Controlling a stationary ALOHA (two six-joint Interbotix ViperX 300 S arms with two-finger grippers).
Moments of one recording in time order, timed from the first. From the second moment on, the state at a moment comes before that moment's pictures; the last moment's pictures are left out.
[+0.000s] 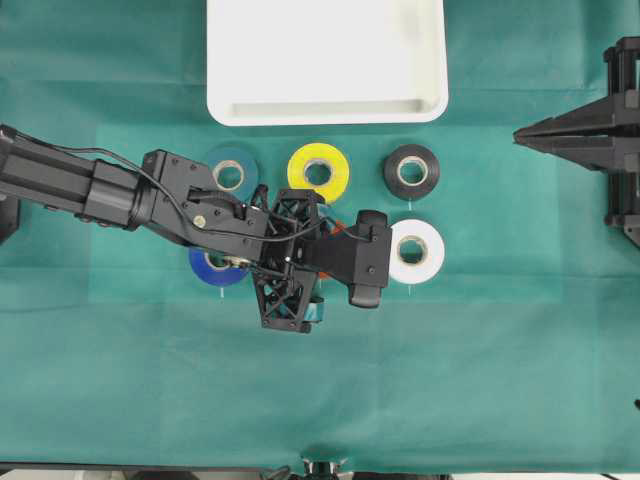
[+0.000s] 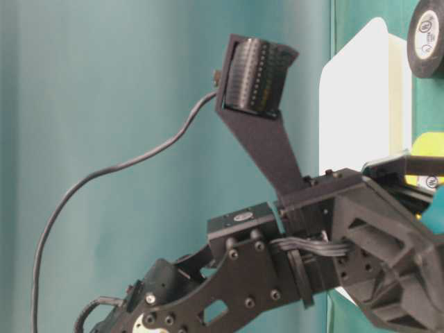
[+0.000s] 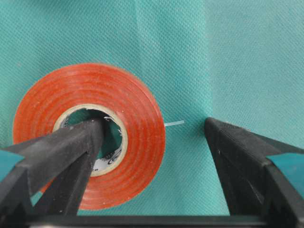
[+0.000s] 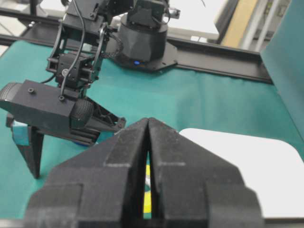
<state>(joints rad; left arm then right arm) -0.18 0.34 0.25 0.00 0.59 -0.08 0.00 -0.94 1.15 0.00 -0.17 0.00</state>
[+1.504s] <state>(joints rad) -0.17 0.33 0.25 0.00 0.60 -0.08 0.00 -0.93 1.15 0.00 -0.17 0.00</state>
